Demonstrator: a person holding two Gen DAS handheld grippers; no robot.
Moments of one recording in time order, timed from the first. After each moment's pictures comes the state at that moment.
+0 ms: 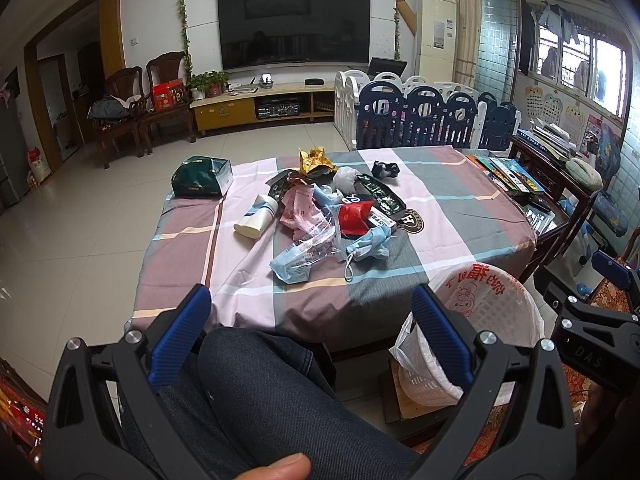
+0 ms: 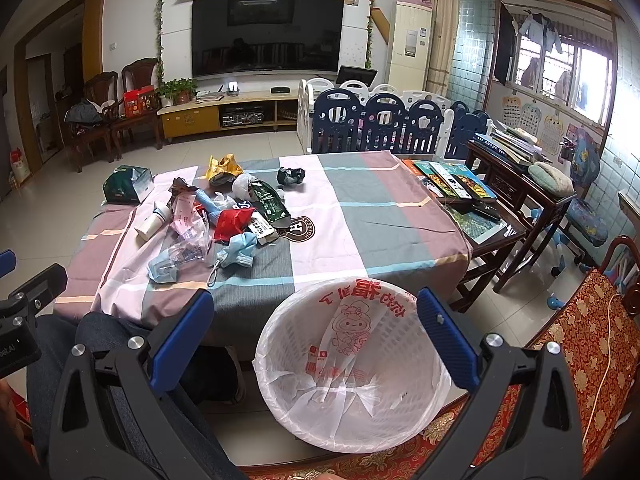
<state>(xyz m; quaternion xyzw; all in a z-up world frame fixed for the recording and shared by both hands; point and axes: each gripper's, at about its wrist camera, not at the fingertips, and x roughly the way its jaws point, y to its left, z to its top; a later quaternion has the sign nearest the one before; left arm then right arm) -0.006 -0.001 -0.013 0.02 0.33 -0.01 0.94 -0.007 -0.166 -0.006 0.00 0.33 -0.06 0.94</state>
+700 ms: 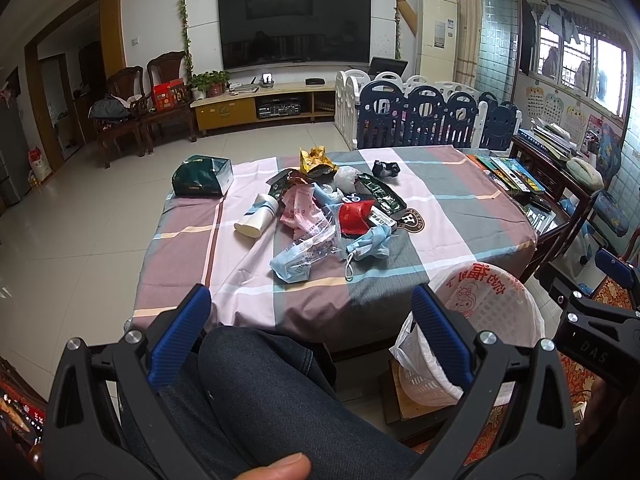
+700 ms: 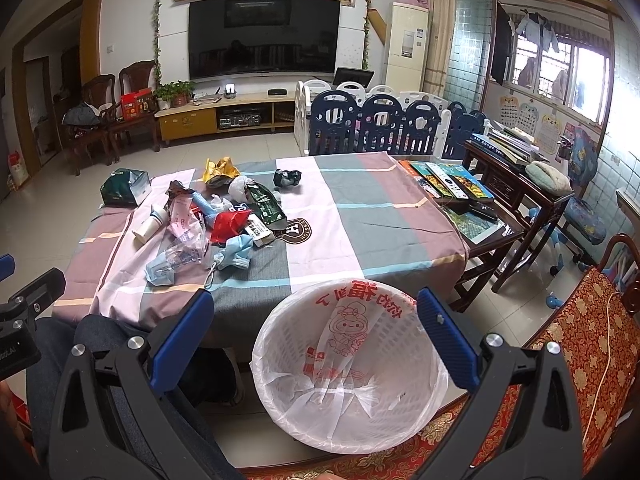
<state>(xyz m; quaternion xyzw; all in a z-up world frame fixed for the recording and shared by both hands) -0.001 0.004 -0.006 0.02 0.33 -0.01 0.94 -0.003 -0.168 -0.001 0.00 0.33 -0.07 0.94</state>
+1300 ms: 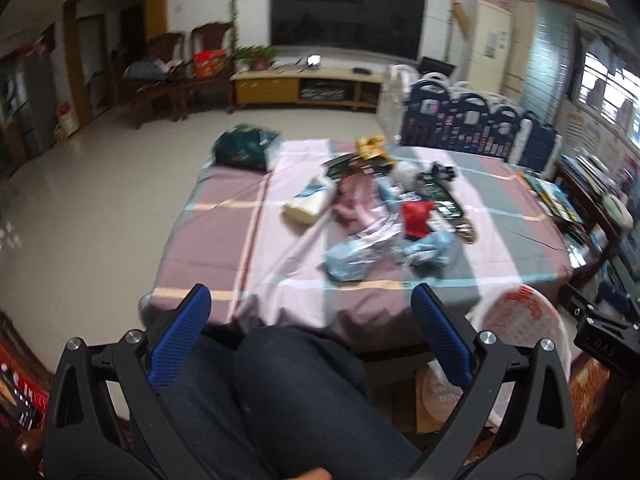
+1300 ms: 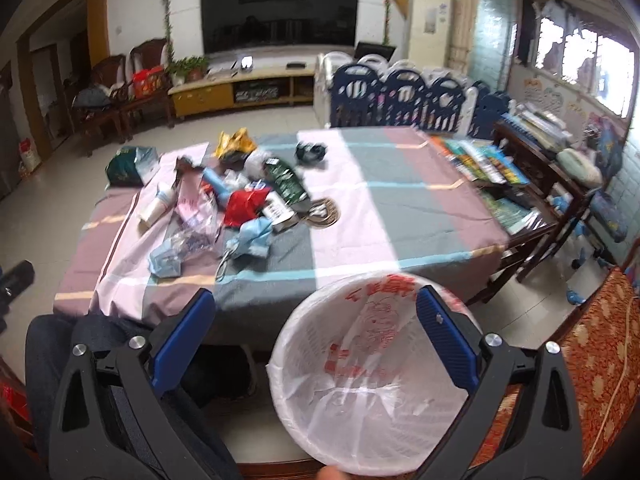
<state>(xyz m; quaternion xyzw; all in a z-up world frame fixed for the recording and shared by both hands) 0.041 0.081 -0.039 -0.05 0.37 0.07 0.93 0.066 -0.159 -0.039 0.01 0.39 -0.02 0.92</state>
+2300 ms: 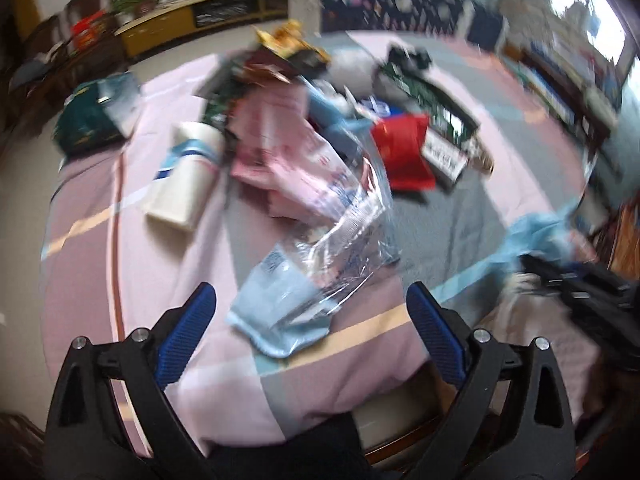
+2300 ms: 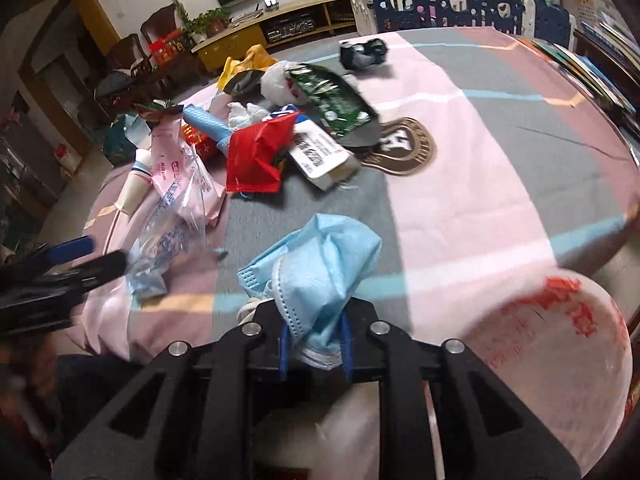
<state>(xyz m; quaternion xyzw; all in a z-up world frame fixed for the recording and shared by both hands) 0.263 0.012 -0.170 0.08 0.52 -0.10 0.85 0.195 -0.170 -0.158 0.12 0.48 0.07 0.86</state>
